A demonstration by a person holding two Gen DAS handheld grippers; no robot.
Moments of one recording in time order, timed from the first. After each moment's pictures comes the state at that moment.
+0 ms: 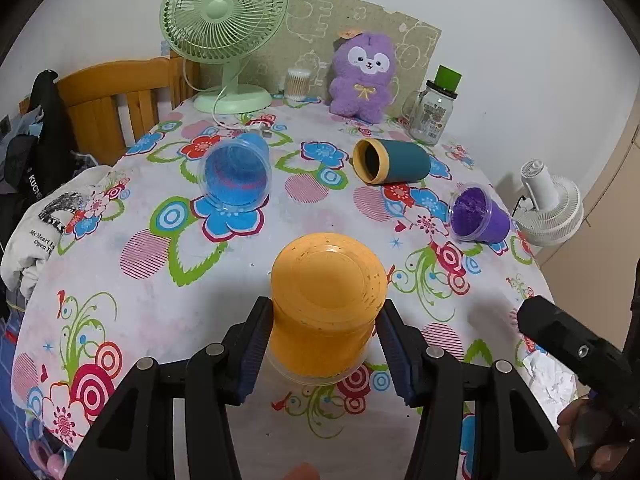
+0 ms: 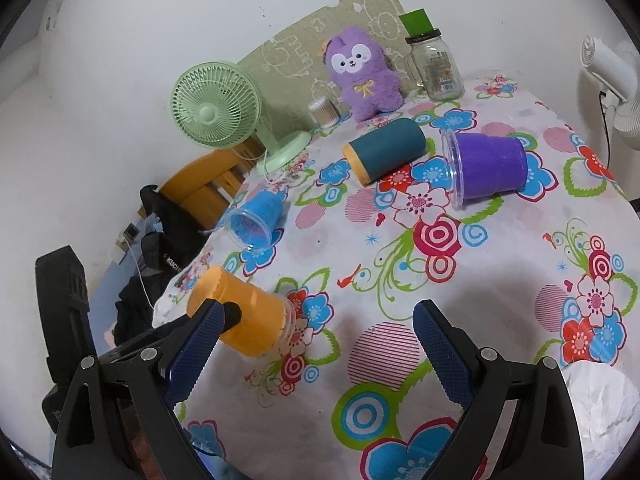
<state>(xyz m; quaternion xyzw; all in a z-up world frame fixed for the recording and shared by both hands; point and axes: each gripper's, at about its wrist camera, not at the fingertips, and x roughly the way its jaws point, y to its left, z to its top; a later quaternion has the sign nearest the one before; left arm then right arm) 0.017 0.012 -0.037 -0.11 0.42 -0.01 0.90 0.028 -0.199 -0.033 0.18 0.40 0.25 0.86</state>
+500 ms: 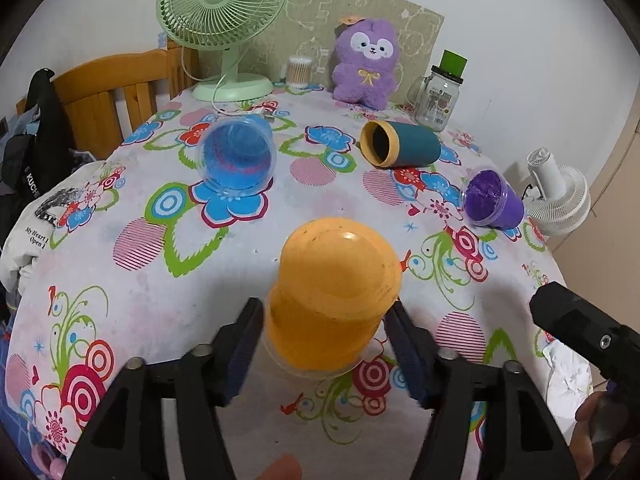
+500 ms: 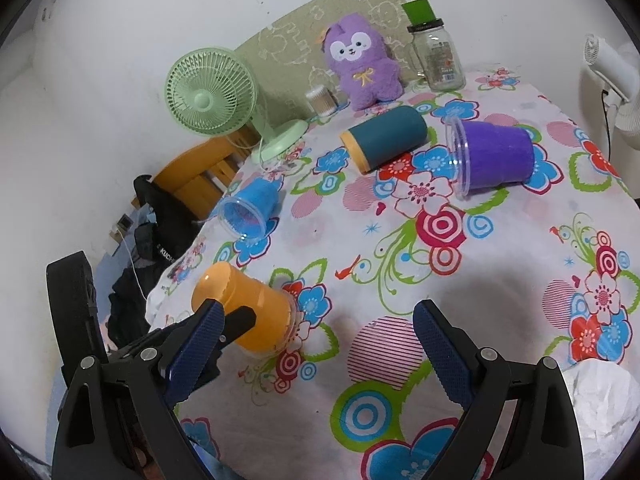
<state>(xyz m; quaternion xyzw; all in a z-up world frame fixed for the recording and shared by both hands) 0.021 0.015 -0.058 -0.10 0.43 -0.01 0.90 0.033 -0.183 -0.043 0.17 0.42 0.25 0.86</state>
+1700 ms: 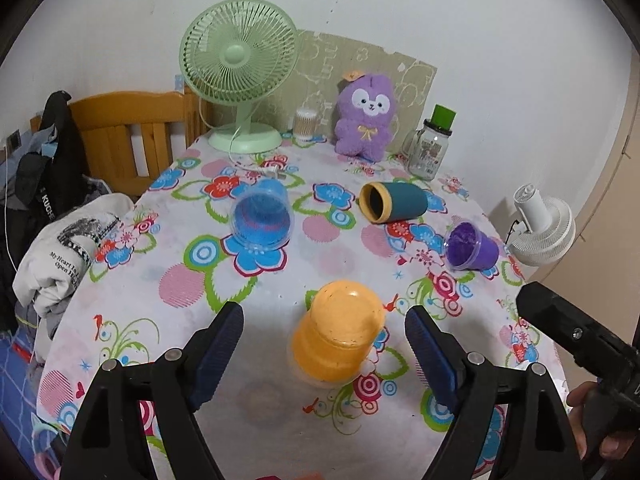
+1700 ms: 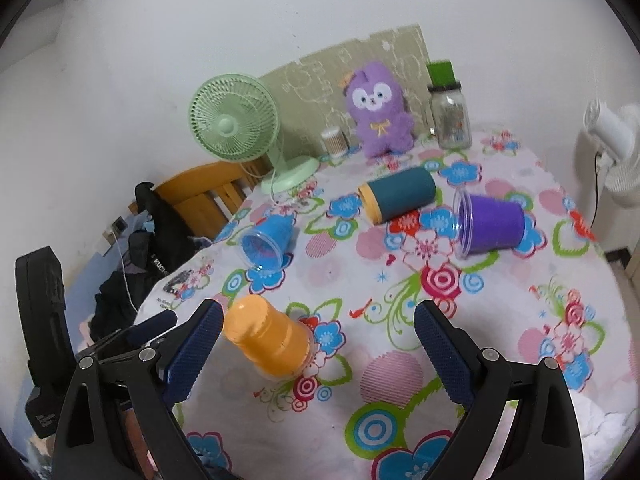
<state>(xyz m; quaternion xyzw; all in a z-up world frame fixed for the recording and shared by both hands) -0.011 0.035 0.004 -0.10 0.36 -0.01 0.93 0.010 -0.168 0.017 0.11 0.35 0.23 0.90</state>
